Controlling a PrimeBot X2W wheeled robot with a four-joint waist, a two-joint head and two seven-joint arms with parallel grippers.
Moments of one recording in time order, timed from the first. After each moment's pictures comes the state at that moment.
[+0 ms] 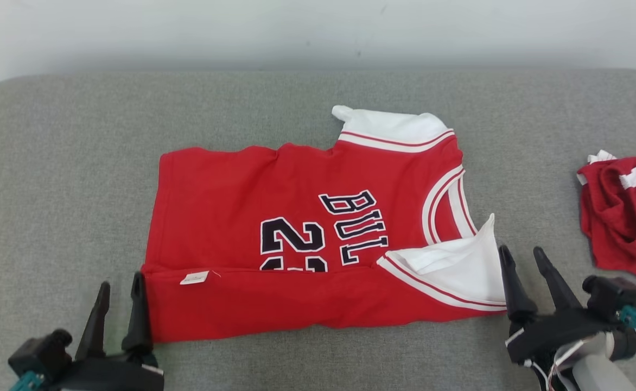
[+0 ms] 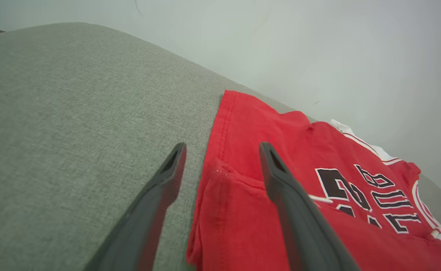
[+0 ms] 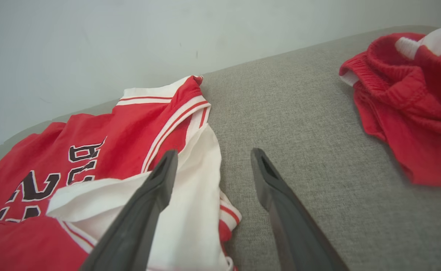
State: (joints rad) left arm -0.28 0.06 0.06 0.34 -0.43 -0.13 -0.26; right arm -0.29 -0.32 0.37 0.41 0.59 0.13 -0.26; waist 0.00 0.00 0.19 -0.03
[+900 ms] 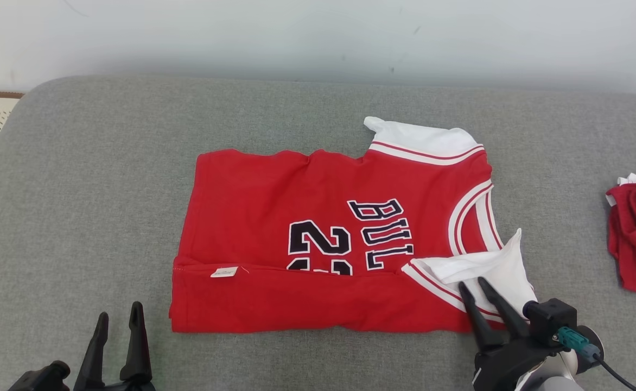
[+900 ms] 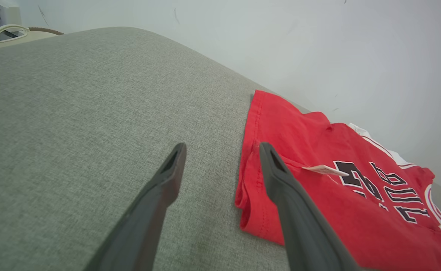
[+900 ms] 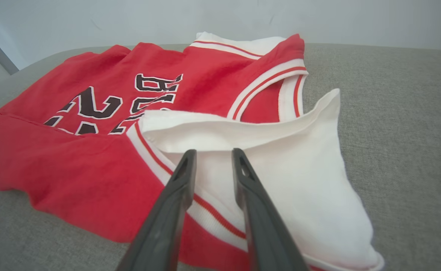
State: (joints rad) left arm -0.17 0.05 0.09 0.29 -0.42 -0.13 -0.26; right arm -0.26 -0.30 0.48 0.44 0.36 0.13 -0.26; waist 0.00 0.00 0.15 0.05
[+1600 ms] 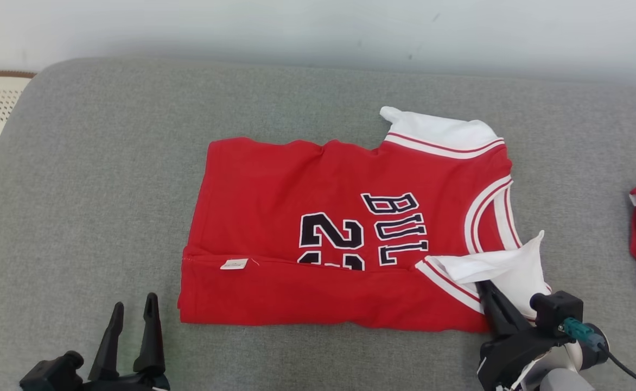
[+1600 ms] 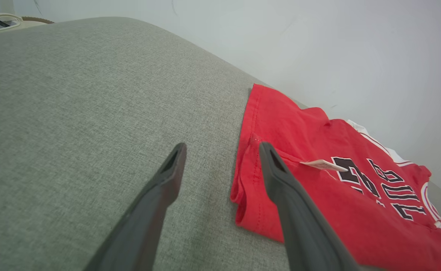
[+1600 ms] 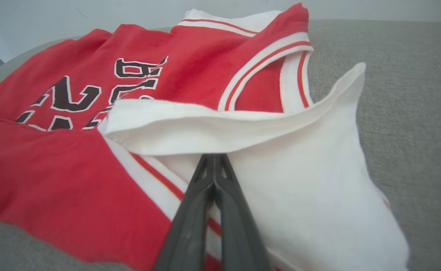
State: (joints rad) left arm -0.19 0.05 0.04 0.28 -0.45 -0.13 -0.26; right arm -0.29 -0.29 0.46 0.52 0.38 0.13 -0.26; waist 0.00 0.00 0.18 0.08
